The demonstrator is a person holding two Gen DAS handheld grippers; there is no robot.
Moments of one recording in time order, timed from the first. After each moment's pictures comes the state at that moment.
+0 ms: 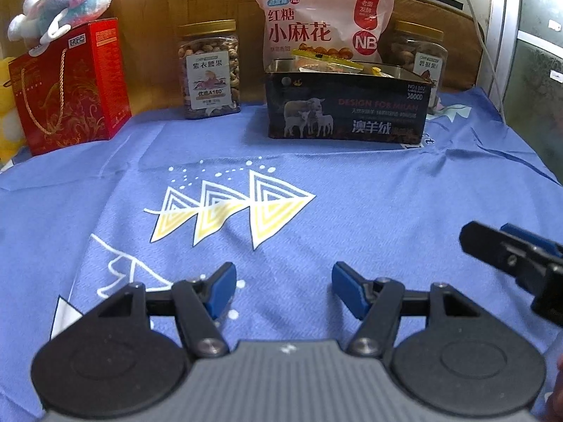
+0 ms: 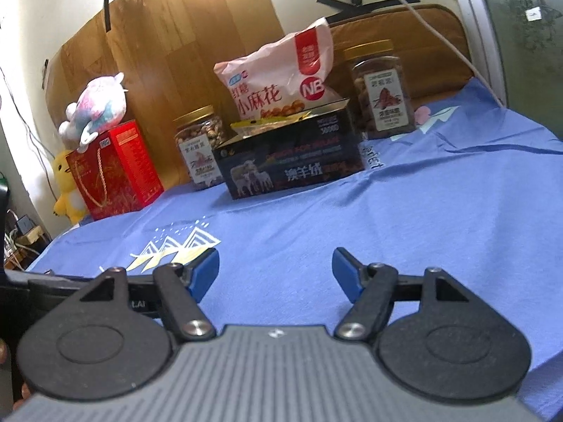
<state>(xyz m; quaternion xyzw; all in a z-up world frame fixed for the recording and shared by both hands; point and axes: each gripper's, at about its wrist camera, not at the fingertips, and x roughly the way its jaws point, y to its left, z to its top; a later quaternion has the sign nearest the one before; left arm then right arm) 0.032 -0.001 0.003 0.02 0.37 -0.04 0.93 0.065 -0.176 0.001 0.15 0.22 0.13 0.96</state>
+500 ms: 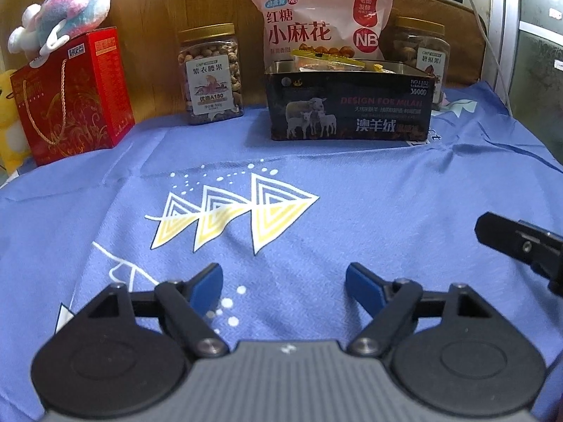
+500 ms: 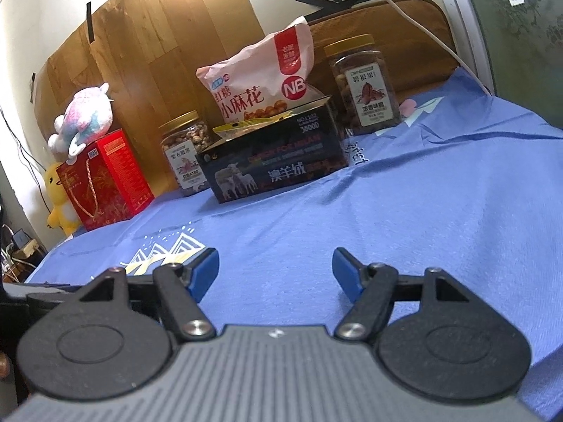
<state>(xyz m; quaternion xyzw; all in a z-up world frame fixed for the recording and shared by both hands) 0.036 -0.008 -0.002 0.04 0.36 -0.03 0.93 0.068 -0.187 -0.005 0.18 0.22 0.11 0.95</state>
